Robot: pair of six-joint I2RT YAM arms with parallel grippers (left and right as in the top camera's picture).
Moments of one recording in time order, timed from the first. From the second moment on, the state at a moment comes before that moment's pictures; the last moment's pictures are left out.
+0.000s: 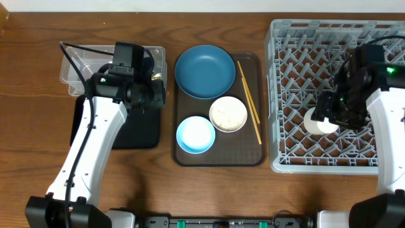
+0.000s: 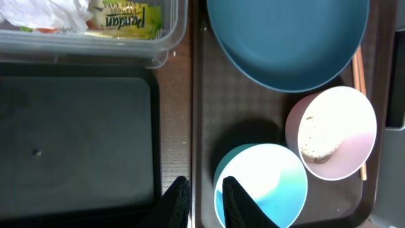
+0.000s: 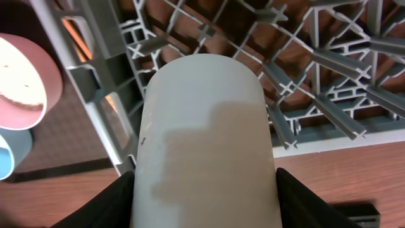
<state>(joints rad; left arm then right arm) -0.15 1.50 1.31 -0.98 0.17 -0.24 -0.11 1.56 1.47 -1.43 -0.09 0.17</state>
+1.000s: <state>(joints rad) -0.15 1.50 1.30 -0.98 0.17 -0.22 -0.11 1.73 1.47 -1.42 -0.01 0.14</state>
